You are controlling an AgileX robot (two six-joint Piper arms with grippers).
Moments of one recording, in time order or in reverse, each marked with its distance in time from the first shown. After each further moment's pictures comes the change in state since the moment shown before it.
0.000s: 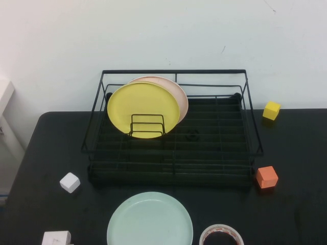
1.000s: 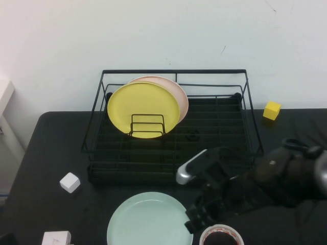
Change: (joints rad) right arm 0.712 1.096 -0.337 0.543 -0.448 -0.409; left arm 0.000 0.001 0.111 -0.170 0.021 0.008
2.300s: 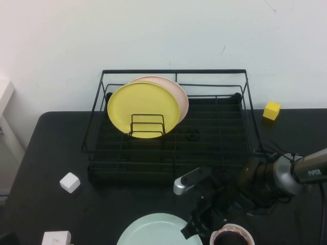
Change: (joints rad) right arm -0.038 0.301 -0.156 -0.008 0.060 0.049; left arm 0.000 0.000 0.000 -0.029 -0.008 0.008
